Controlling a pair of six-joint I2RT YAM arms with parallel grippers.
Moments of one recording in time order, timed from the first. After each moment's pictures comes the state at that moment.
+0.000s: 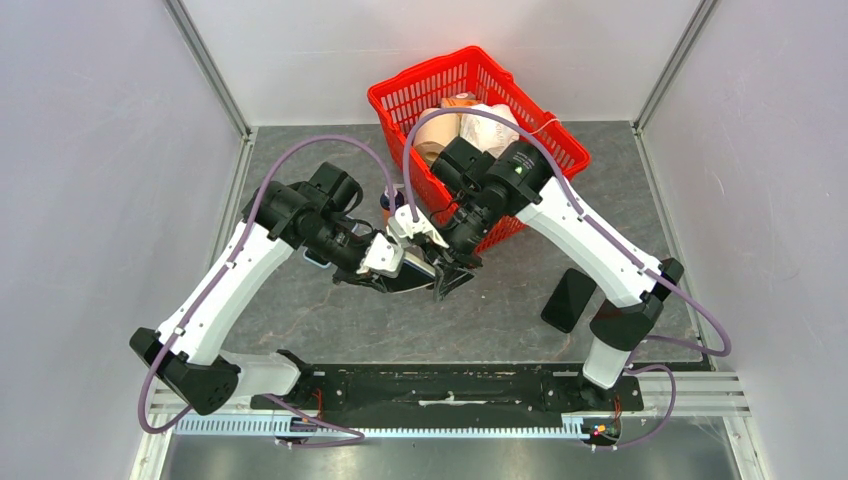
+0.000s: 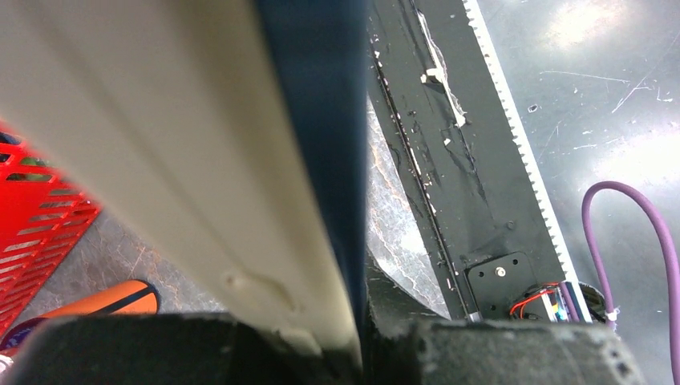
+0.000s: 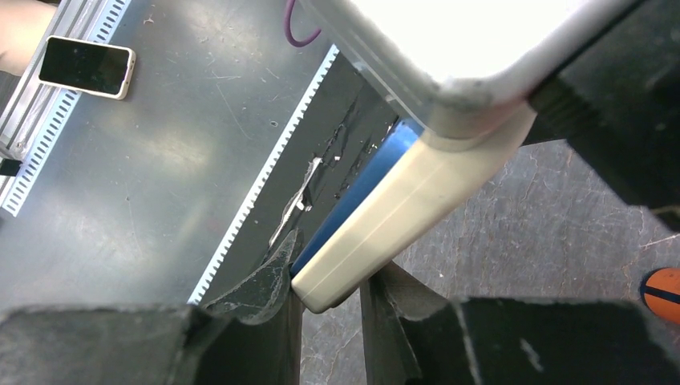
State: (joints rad) left arm -0.59 1.28 1.50 -1.49 0.79 1.26; right arm 0.89 1.76 2.14 -1.60 -0.92 -0.95
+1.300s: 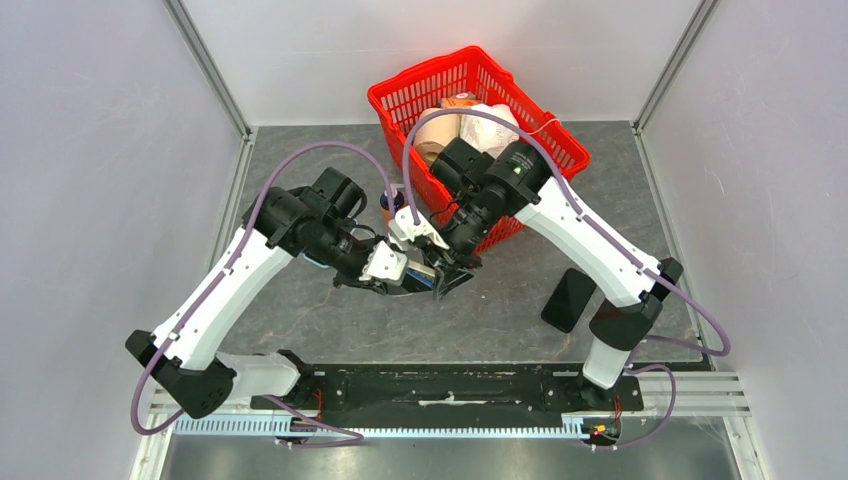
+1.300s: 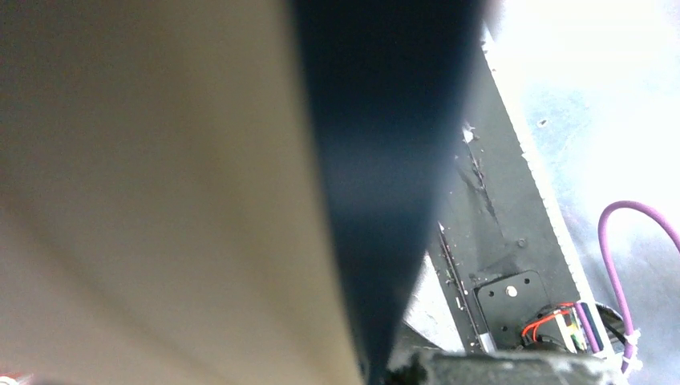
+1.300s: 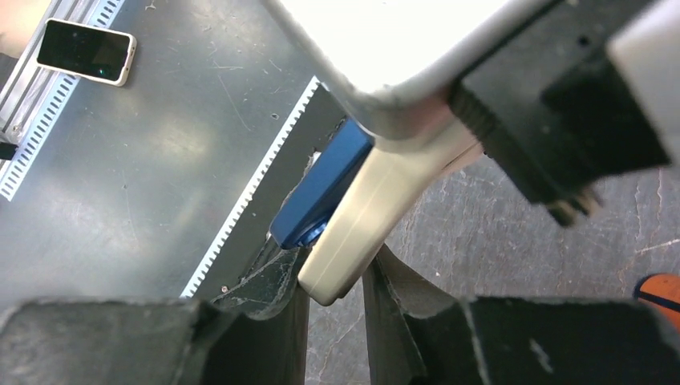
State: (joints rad) left arm -0.65 1.26 1.49 -1.48 0.71 1.24; right arm 0.89 1.77 2.13 -1.60 -0.92 -0.98
